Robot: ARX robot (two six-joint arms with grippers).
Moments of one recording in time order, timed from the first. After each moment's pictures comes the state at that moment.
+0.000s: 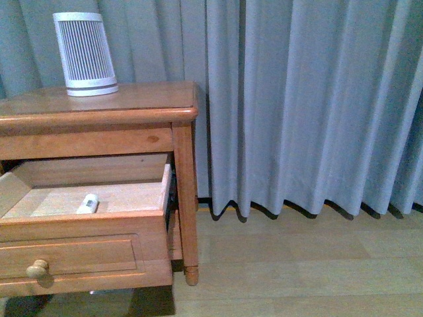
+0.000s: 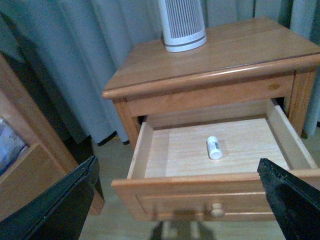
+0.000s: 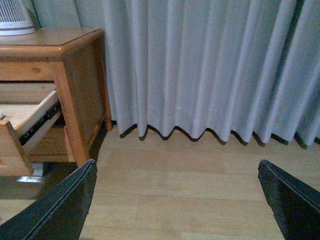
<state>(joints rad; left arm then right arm) -0.12 0.58 0.40 0.10 -0.29 0.20 0.00 0.00 0.01 0.00 0.00 0.00</state>
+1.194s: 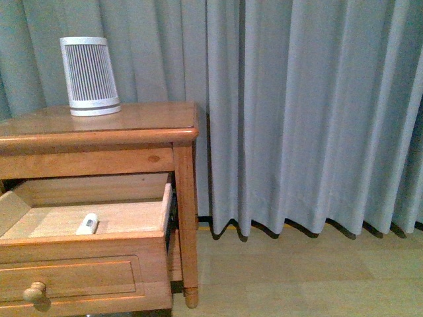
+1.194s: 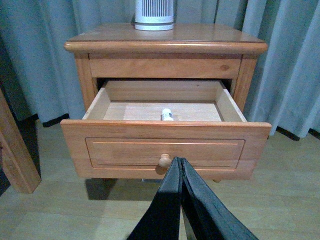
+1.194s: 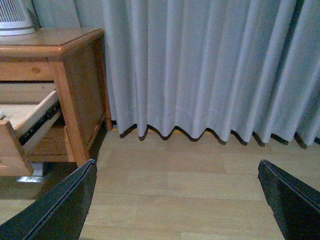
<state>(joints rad) -0.01 0.01 0.01 0.00 0.00 0.01 0.00 0.00 0.01 0.00 0.00 0.00</state>
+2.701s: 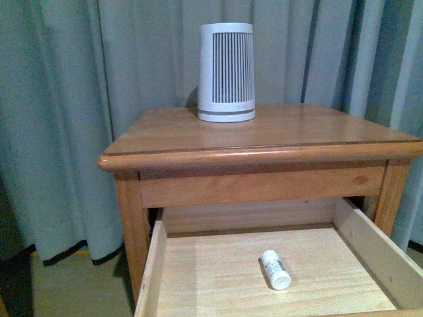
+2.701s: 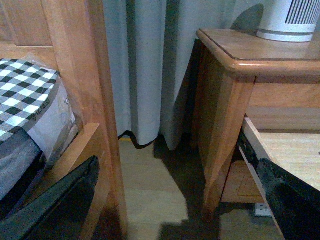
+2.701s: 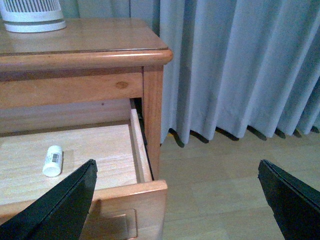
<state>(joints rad) -0.01 0.00 0.01 0.00 0.00 0.00 0.20 0.36 0.09 0.20 0.41 0.03</state>
